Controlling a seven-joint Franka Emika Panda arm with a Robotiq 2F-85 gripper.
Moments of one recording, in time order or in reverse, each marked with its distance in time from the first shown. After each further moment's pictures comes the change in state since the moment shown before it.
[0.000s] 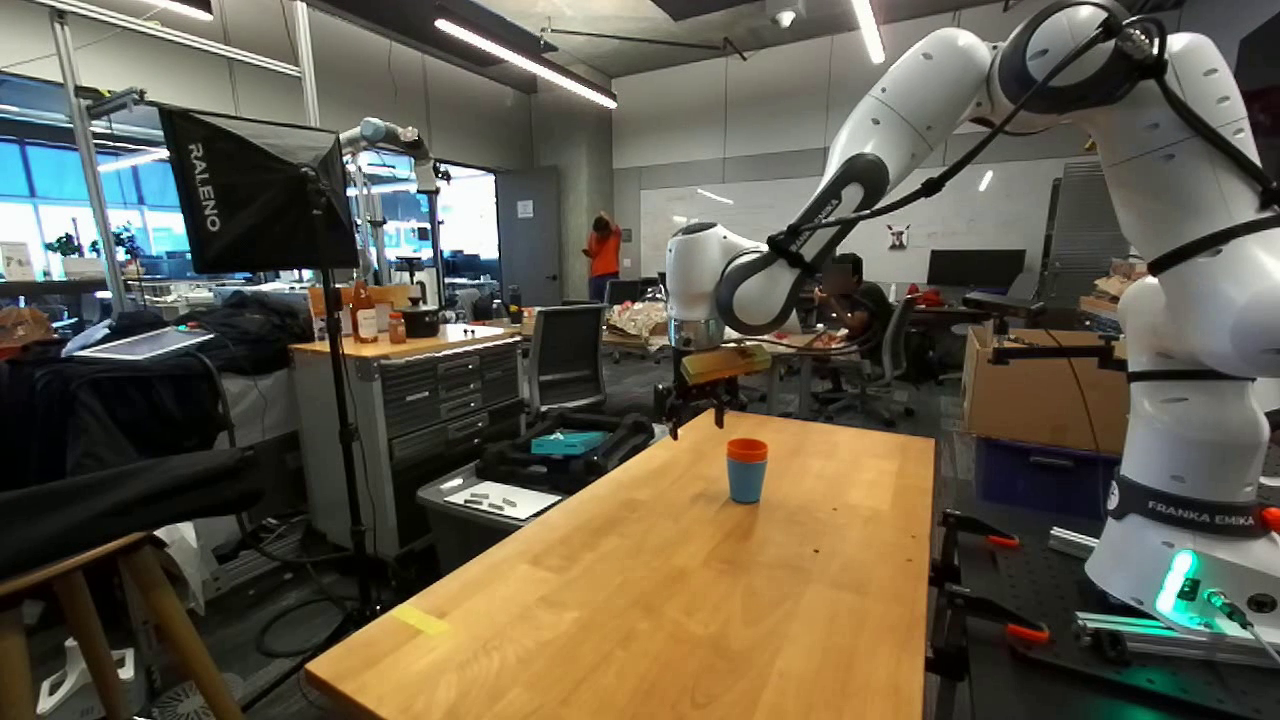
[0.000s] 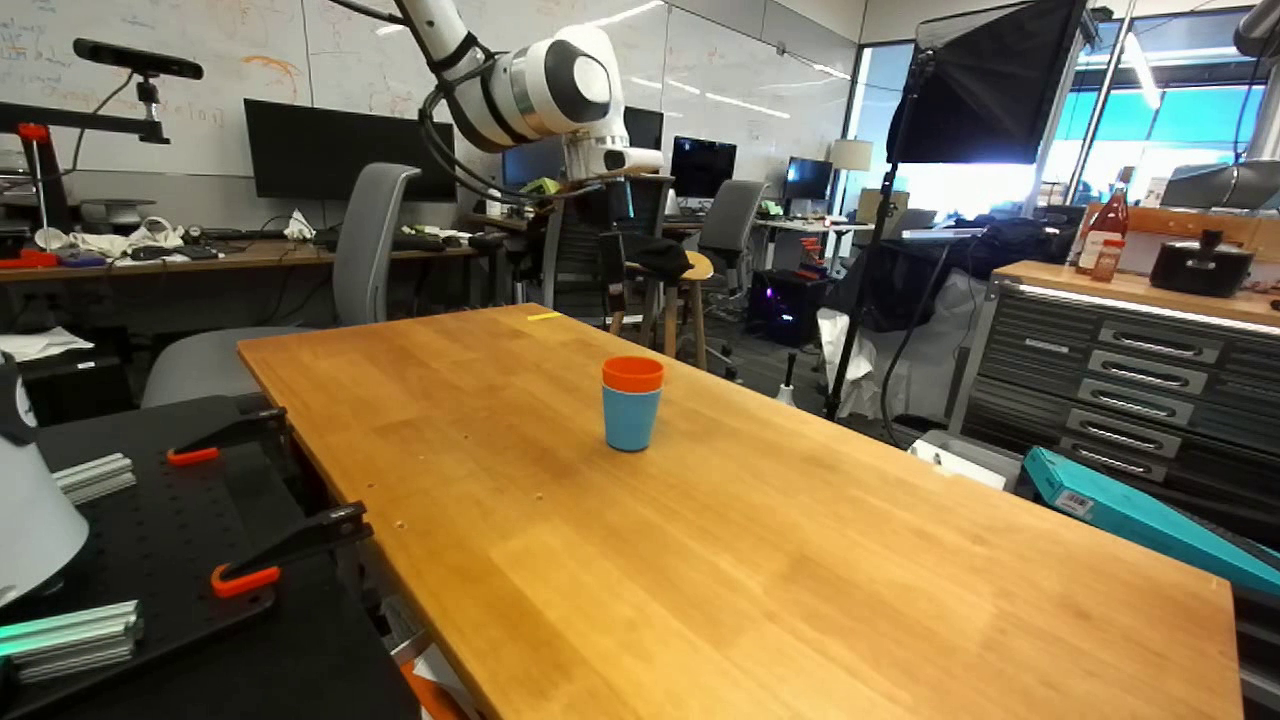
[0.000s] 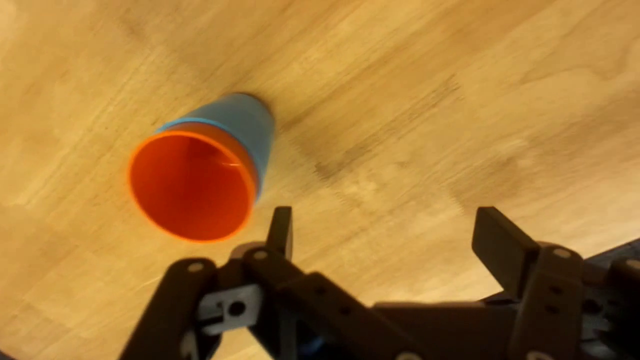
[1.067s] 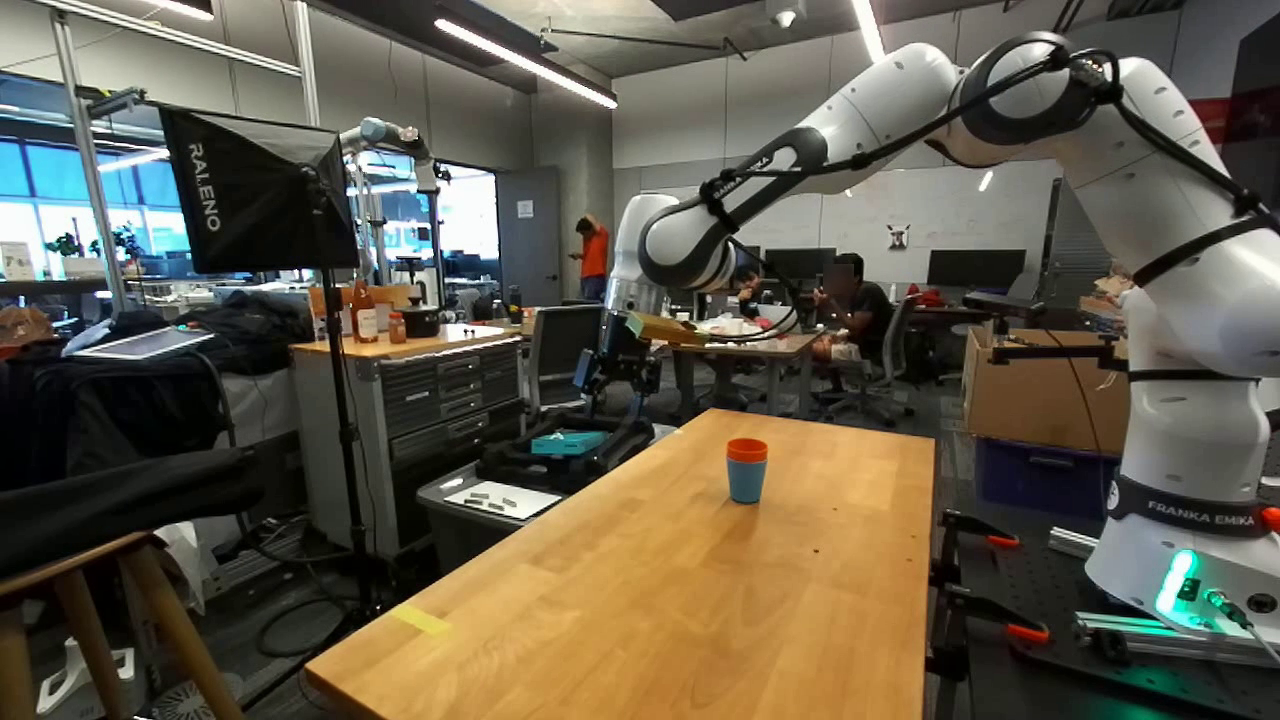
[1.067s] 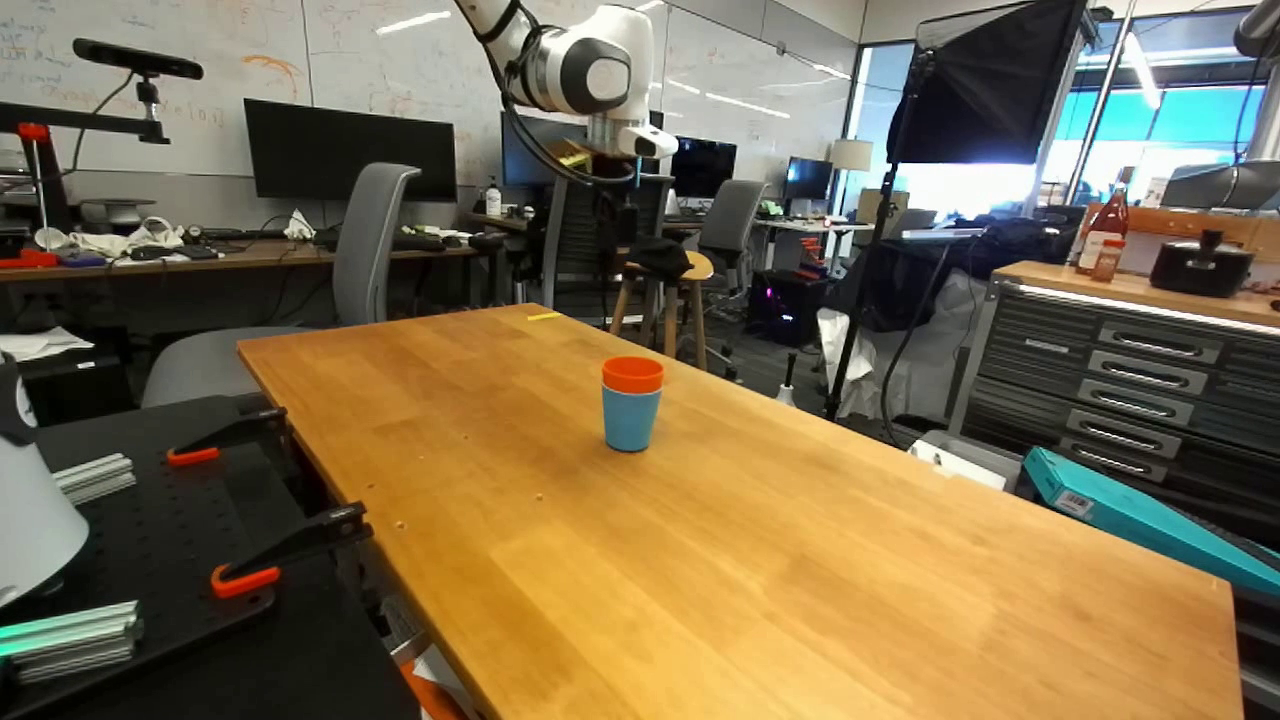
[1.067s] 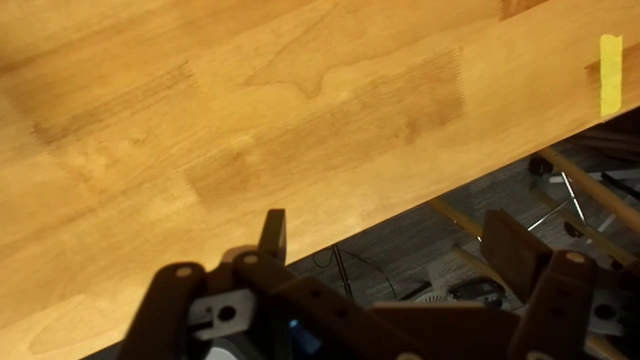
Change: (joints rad) arm -0.057 0.157 0.143 0.344 0.440 -0.056 -0.552
